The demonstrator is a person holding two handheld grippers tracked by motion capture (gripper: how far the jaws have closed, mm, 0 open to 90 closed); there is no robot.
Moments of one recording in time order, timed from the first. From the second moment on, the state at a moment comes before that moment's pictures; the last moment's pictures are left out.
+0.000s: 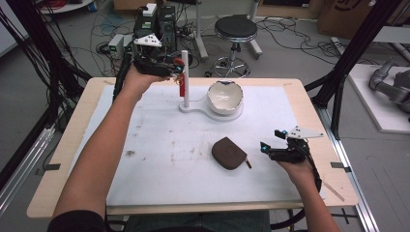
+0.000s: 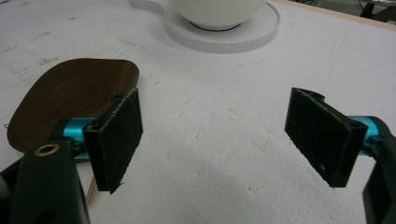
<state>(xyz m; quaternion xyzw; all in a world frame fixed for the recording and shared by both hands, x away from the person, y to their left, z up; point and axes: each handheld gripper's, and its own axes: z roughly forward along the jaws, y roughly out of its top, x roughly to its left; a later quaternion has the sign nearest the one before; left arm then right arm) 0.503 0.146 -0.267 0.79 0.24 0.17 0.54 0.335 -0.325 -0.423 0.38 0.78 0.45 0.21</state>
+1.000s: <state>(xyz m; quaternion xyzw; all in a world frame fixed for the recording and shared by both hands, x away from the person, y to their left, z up) 0.476 0.164 -0.272 0.78 0.24 0.16 0.55 0.334 -0.325 -0.421 0.38 0.78 0.45 0.21</state>
